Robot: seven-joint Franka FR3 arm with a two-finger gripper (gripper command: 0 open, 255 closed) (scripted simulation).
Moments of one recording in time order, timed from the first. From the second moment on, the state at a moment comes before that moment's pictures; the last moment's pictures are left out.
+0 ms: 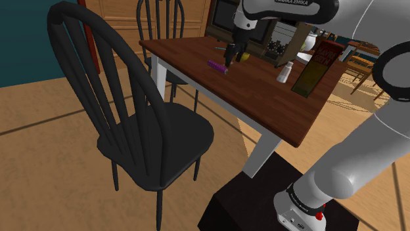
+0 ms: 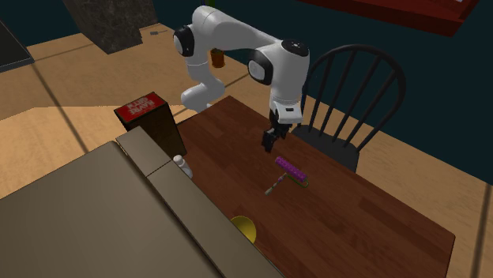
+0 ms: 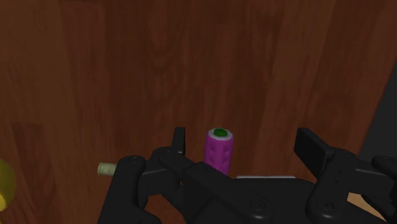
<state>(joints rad) -0.03 -0.02 0.02 -1.69 -0.08 1.70 -0.17</state>
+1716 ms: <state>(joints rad) -0.01 0.40 0.02 -1.24 -0.13 1.65 -0.19</state>
